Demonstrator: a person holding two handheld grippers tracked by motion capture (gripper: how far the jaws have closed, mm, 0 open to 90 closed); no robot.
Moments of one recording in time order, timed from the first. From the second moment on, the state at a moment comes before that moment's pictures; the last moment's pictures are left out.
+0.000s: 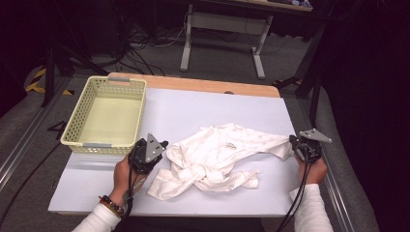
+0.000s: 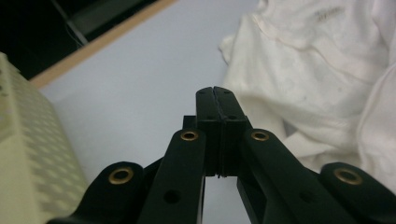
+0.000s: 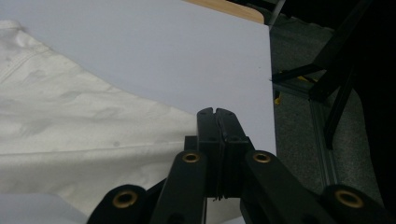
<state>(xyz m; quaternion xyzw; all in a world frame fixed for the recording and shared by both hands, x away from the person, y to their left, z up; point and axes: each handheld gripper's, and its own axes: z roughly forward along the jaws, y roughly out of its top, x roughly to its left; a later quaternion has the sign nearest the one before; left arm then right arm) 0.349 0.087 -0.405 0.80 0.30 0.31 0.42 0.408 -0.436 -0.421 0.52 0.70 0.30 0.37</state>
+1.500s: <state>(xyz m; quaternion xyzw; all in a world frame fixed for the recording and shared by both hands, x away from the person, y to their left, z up) 0.376 0.061 -0.436 0.82 0.32 0.27 0.39 0.402 -0.313 -0.436 0.36 0.83 0.39 0.17</state>
